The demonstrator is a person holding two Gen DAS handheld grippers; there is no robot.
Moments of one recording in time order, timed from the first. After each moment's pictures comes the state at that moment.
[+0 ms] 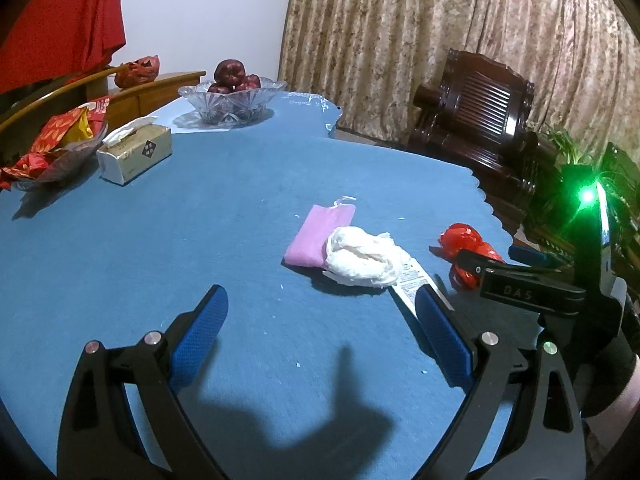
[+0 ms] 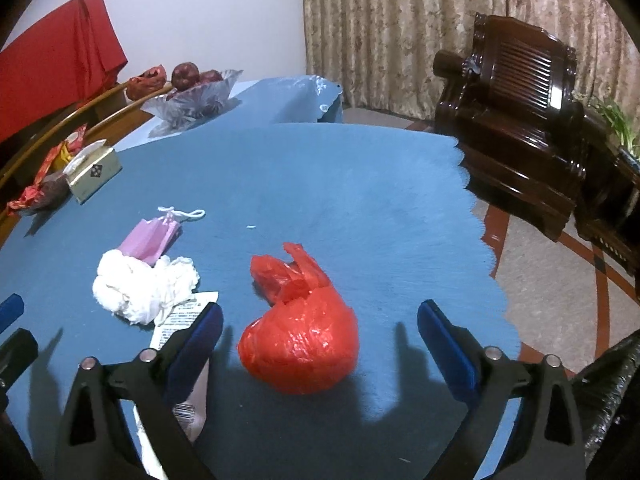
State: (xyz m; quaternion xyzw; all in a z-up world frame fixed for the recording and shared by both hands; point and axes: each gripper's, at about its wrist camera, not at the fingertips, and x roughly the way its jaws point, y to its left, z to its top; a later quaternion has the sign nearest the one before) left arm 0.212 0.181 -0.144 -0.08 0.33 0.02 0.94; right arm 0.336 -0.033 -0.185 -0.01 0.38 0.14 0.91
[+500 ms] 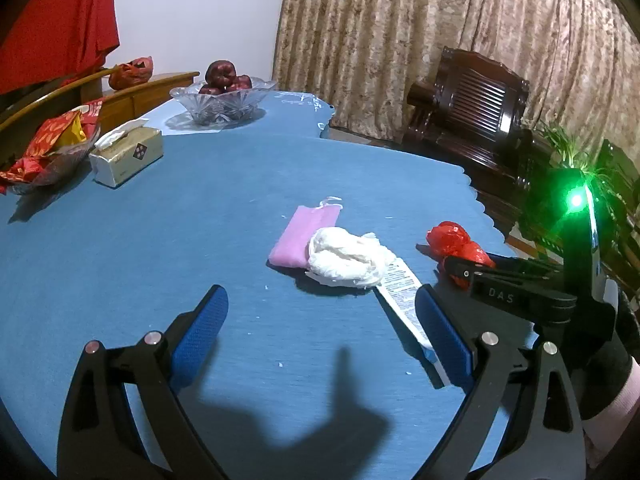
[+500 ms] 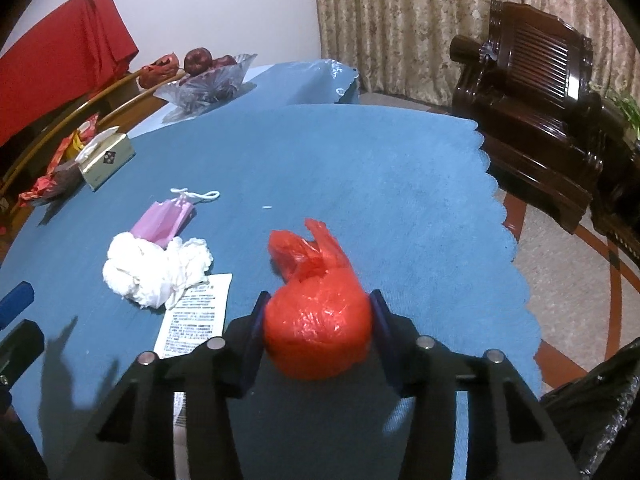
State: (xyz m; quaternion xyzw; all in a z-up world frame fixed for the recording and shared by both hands) left arm 0.213 0.168 -0.141 -0.08 0.33 0.02 0.94; right arm 0.336 -0.032 -0.188 -0.01 0.40 0.17 0.90
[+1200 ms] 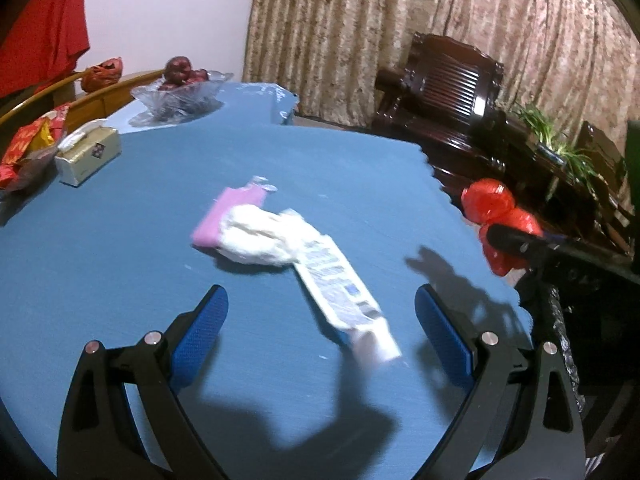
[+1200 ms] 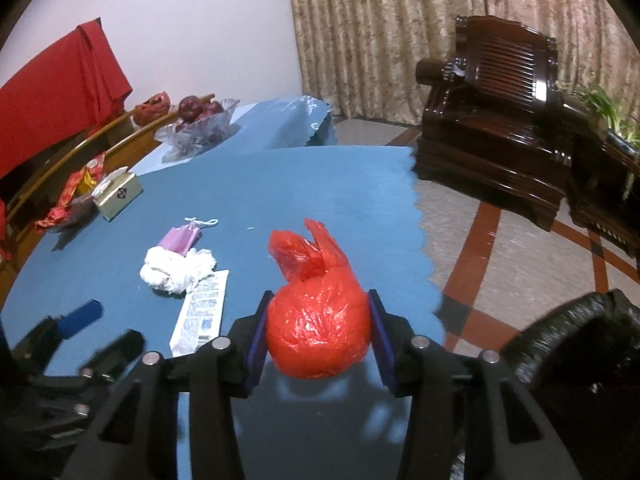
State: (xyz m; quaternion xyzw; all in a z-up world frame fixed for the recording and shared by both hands) left arm 0.212 0.106 -0.151 -0.06 0.35 -0.03 0.94; right arm 0.272 -0.094 -0.138 0.03 0.36 0.14 0.92
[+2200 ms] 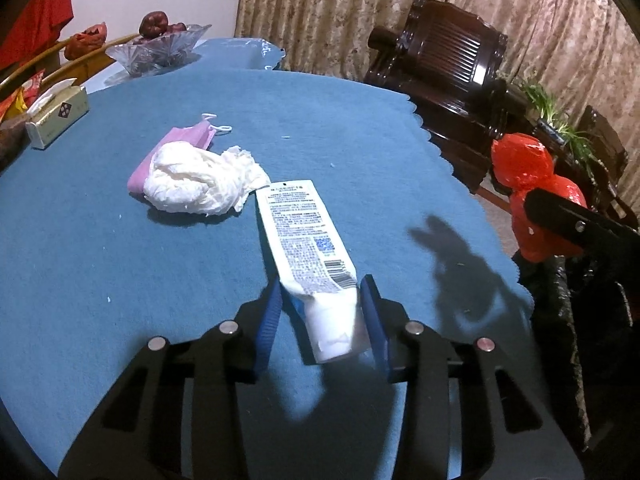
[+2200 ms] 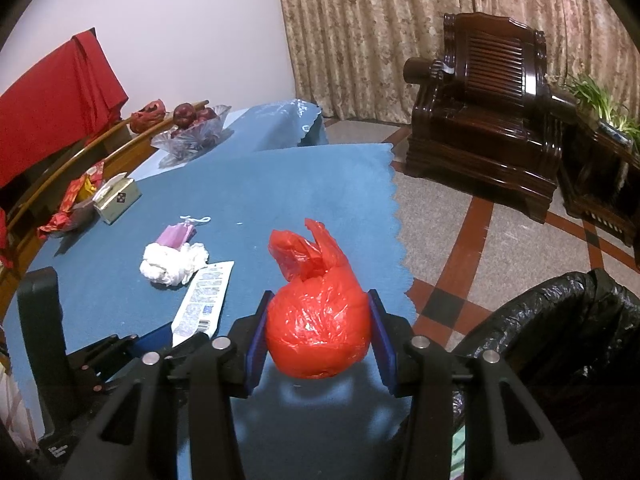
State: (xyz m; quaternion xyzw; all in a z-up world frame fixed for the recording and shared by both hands) left arm 0.228 0.074 -0.184 -0.08 0.41 -0.05 0.91; right arm 0.256 -0.116 -0.139 0.04 0.35 0.14 0.92
